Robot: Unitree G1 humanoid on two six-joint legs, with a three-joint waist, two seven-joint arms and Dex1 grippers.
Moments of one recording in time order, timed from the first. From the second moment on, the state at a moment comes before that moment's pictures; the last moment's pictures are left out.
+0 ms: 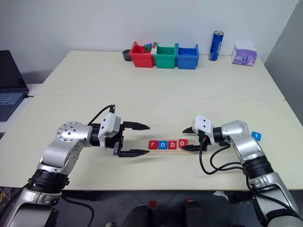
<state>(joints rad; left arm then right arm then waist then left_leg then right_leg) -0.46 0.66 -0.11 0.02 -0.37 0.16 -1.32 -0.60 -0.57 0.25 0.25 0.14 0.17 1.26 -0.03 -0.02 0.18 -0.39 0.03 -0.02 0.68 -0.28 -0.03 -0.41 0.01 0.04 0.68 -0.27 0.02</state>
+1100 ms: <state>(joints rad) -0.46 0.66 -0.11 0.02 -0.37 0.15 -1.32 -0.64 -0.52 0.26 0.40 0.06 0.04 1.17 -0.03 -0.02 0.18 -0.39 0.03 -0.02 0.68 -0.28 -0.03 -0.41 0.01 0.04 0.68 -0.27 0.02</state>
